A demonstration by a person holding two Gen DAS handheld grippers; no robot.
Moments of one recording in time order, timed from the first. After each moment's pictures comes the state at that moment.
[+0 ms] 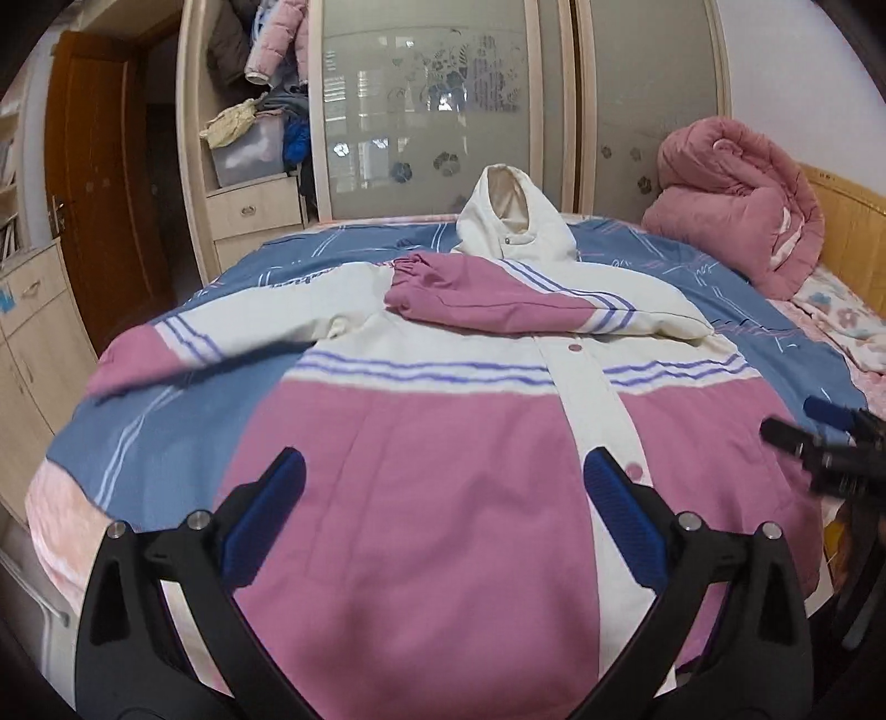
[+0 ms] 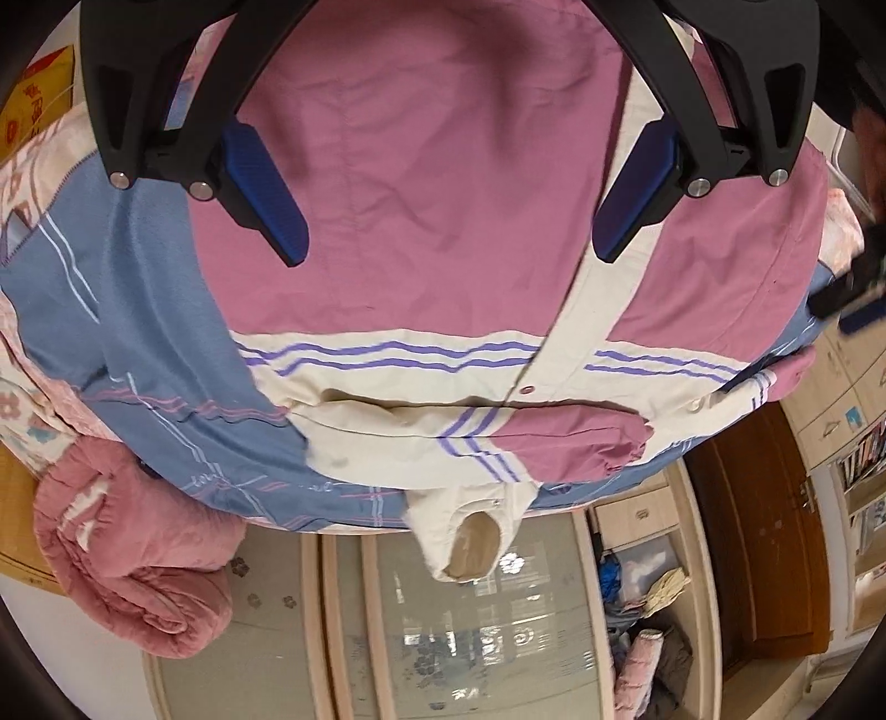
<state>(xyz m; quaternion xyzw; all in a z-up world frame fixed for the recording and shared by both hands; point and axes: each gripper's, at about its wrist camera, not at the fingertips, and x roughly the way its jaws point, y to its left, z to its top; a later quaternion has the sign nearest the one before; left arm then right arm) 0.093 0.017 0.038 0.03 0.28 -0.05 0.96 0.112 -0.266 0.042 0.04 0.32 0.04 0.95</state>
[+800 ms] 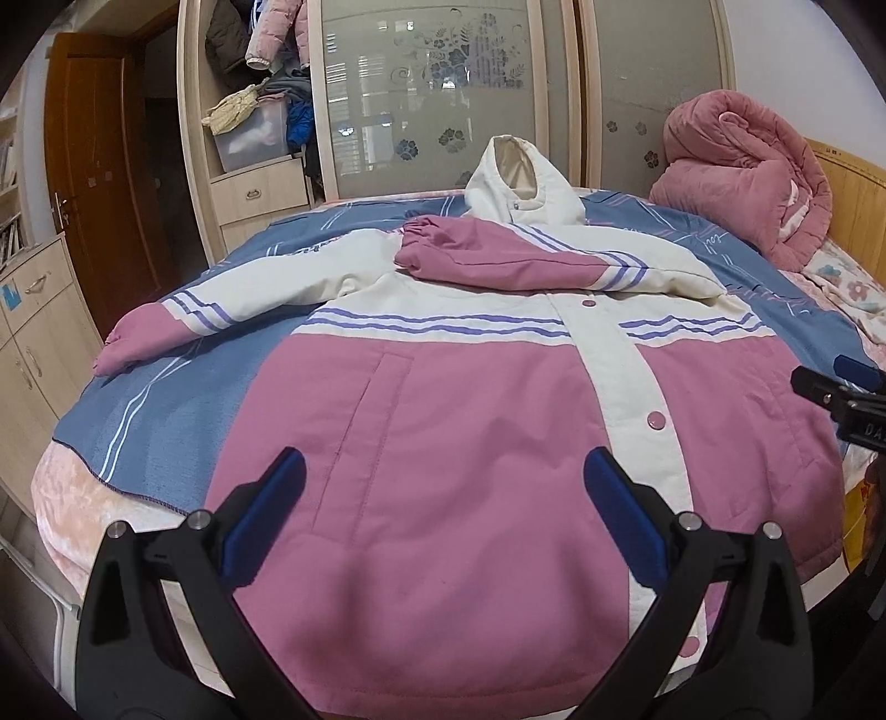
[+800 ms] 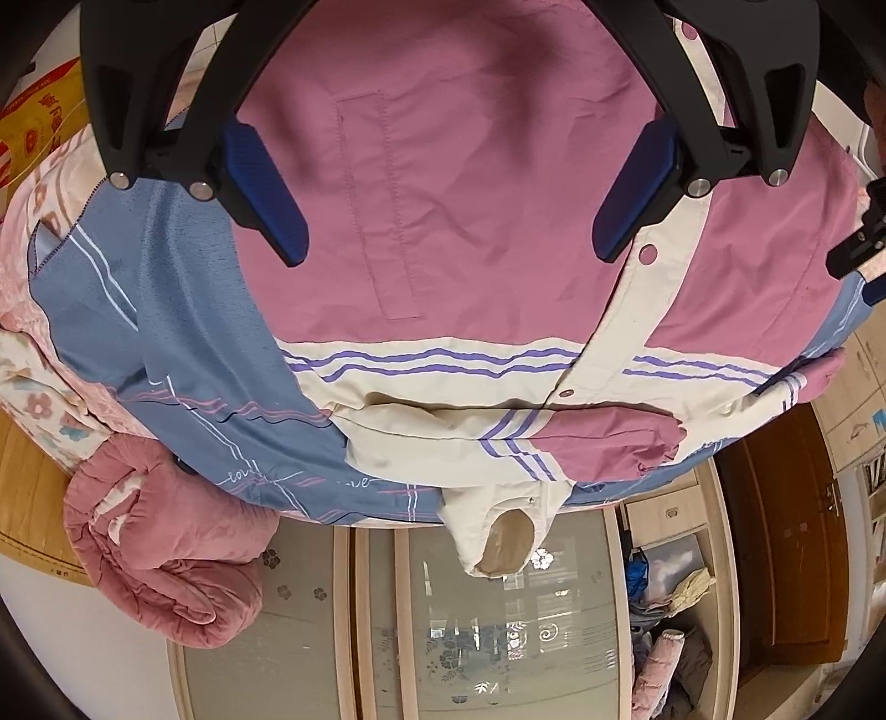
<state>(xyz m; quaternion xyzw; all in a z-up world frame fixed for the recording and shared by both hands) 0.087 0.017 0.019 0.05 0.30 -0.03 0.95 0.106 -0.270 0.037 0.03 0.31 0.00 0.95</state>
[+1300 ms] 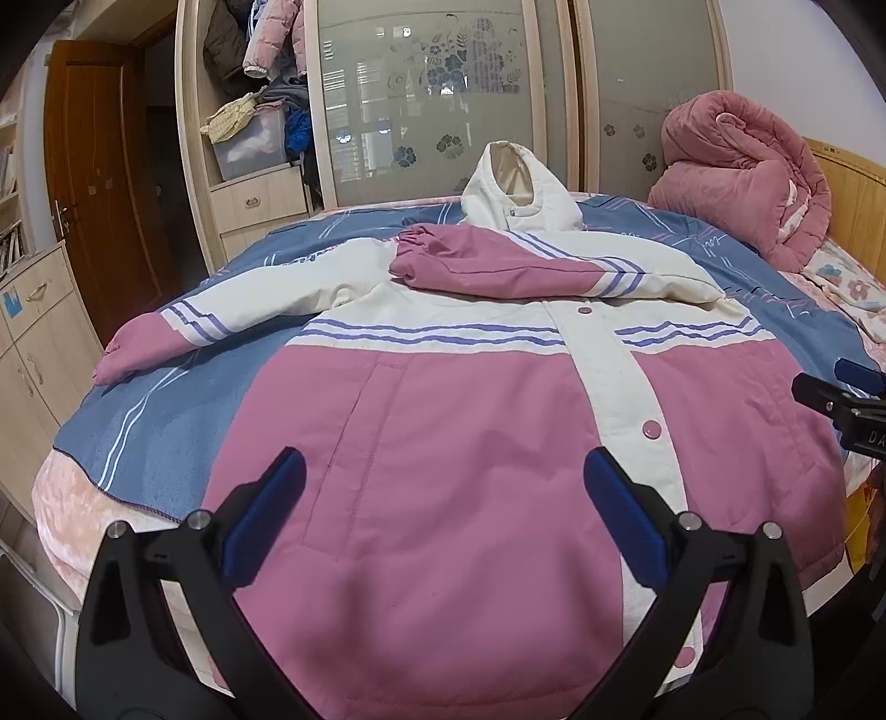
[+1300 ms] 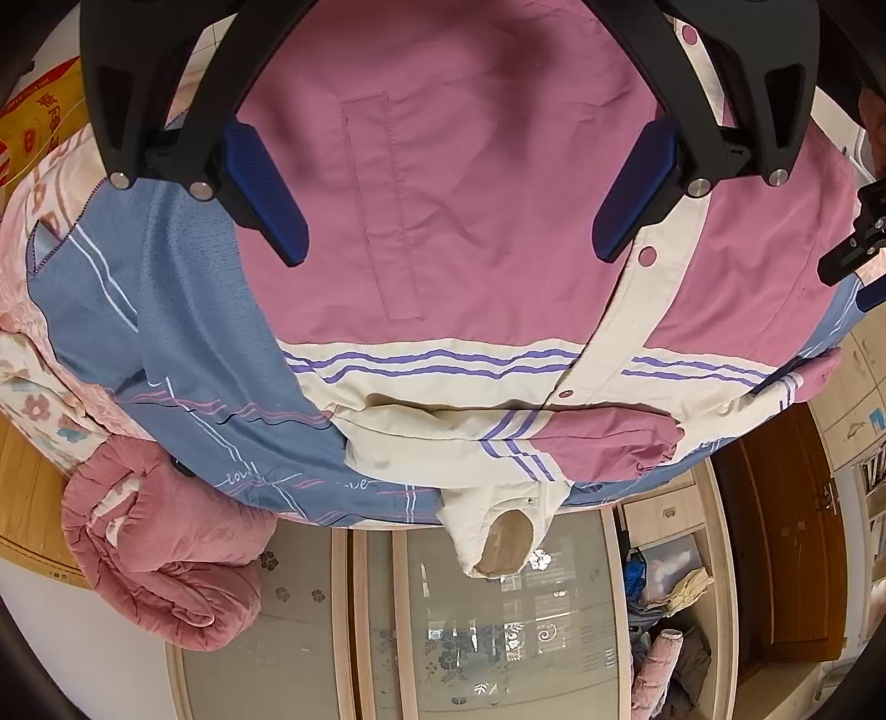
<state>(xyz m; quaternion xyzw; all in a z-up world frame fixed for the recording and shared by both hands) 0.088 0.012 0.021 0.05 0.29 -0.03 0.95 0.106 -0.270 0.037 0.03 0.32 0.01 0.95</state>
